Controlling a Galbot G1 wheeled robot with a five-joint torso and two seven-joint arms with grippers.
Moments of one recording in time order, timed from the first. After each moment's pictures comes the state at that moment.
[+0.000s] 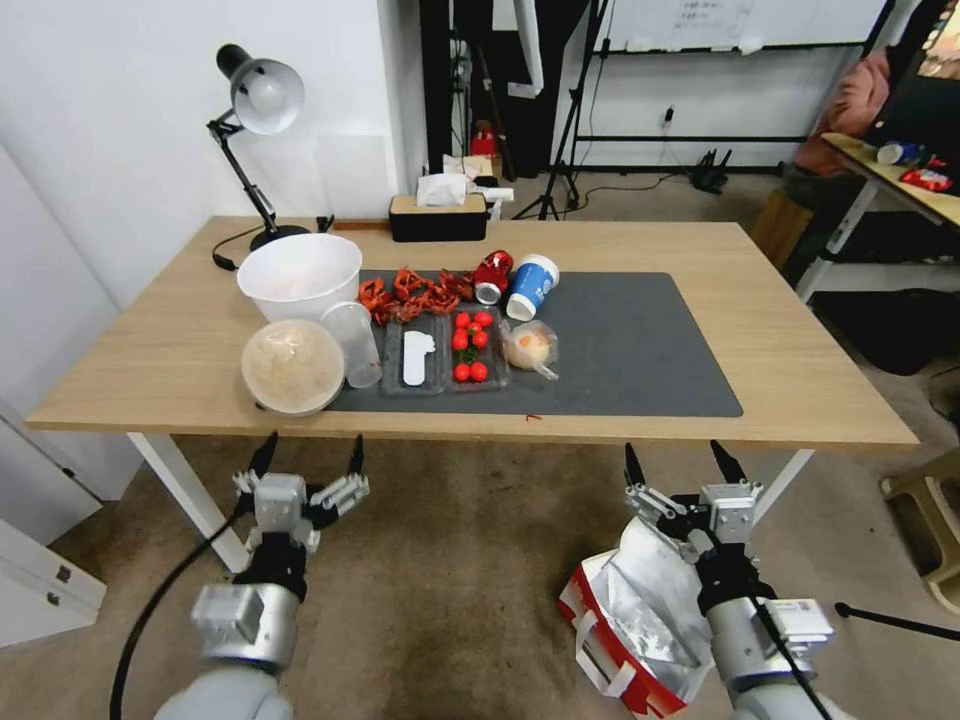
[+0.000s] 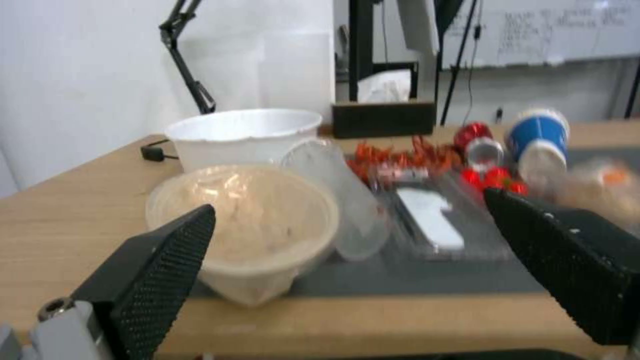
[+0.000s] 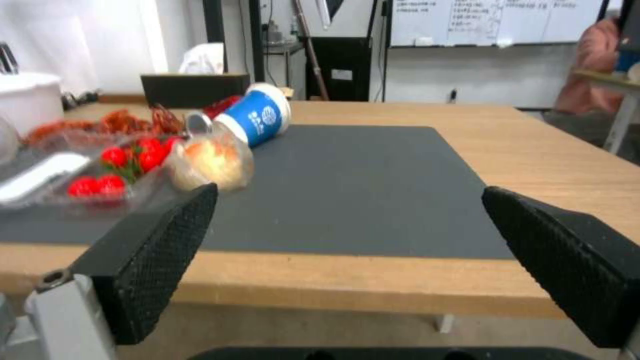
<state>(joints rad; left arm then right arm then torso) 1.67 -1.39 -0.50 -2.31 -0.19 0.08 -0.15 -1.79 1.42 0.60 2.35 0.17 -0.08 0.01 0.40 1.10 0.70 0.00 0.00</state>
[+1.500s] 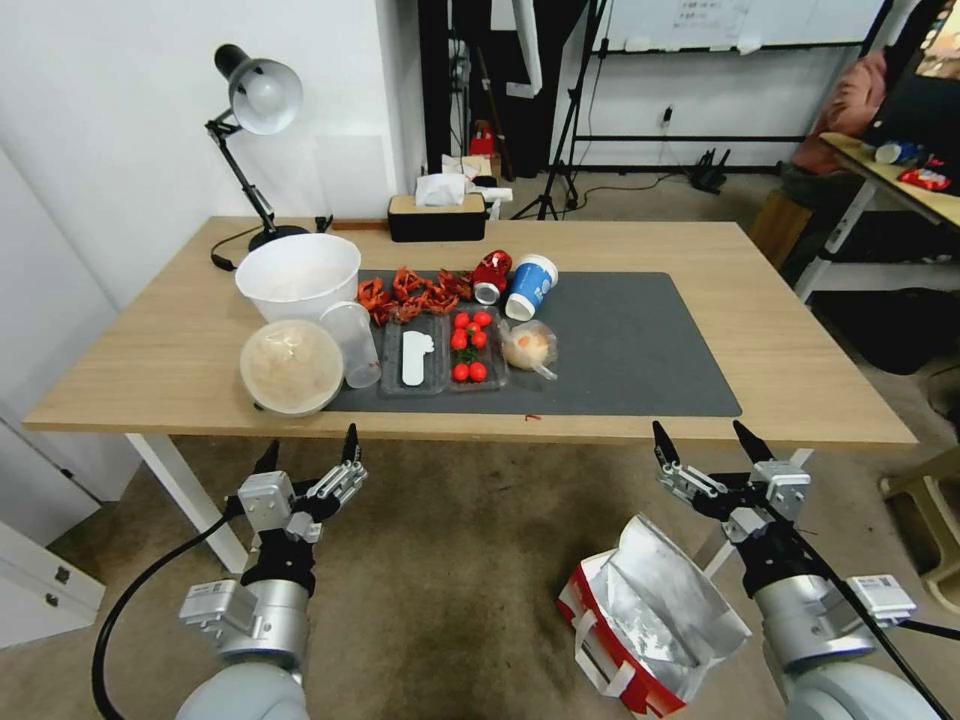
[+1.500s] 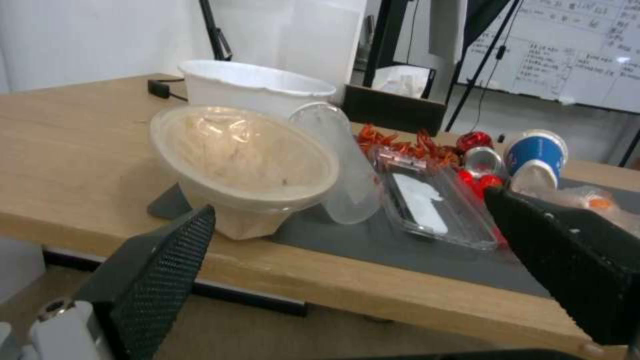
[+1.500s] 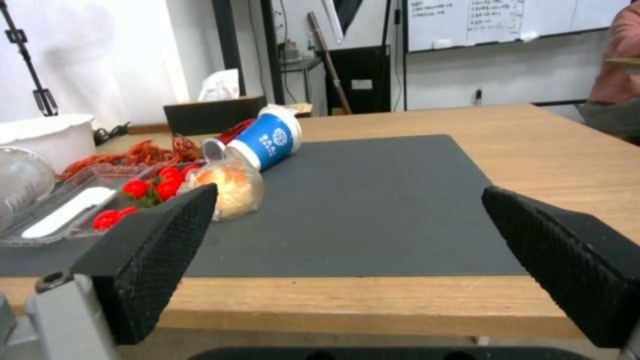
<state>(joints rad) 1.73 -1.26 -0.39 -2.29 -0.40 -0.07 -0.35 -1.78 1.31 0.66 2.33 0.38 -0.03 -0.01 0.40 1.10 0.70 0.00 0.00</state>
